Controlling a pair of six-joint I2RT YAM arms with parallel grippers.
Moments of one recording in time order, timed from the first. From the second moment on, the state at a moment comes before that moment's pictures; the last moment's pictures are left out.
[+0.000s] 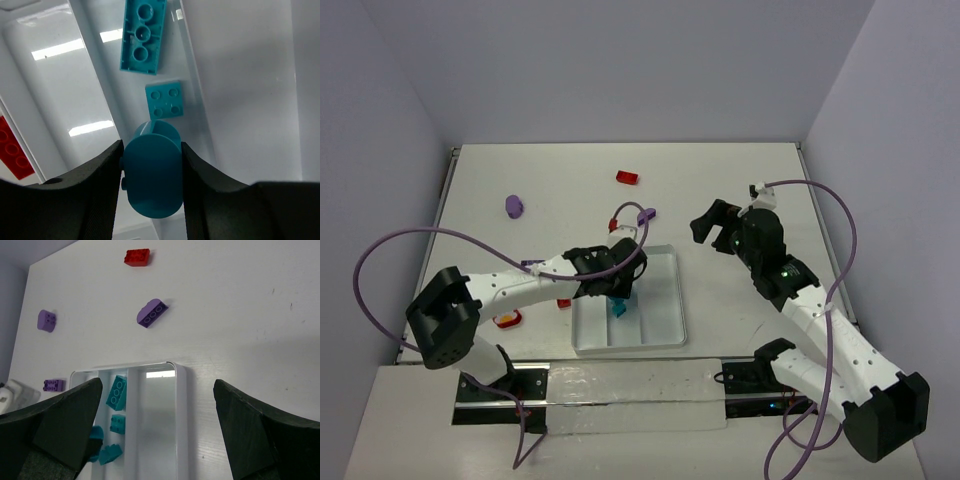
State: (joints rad) left arm -1.04 1.54 1.03 -0.59 -0.39 -0.69; right arm 0.40 0.88 0.72 -0.23 0.12 0.61
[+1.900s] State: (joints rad) left arm -0.33 1.52 1.23 -0.65 -0.41 -0.62; right arm 0.40 0.87 0.71 -0.19 0.08 0.64
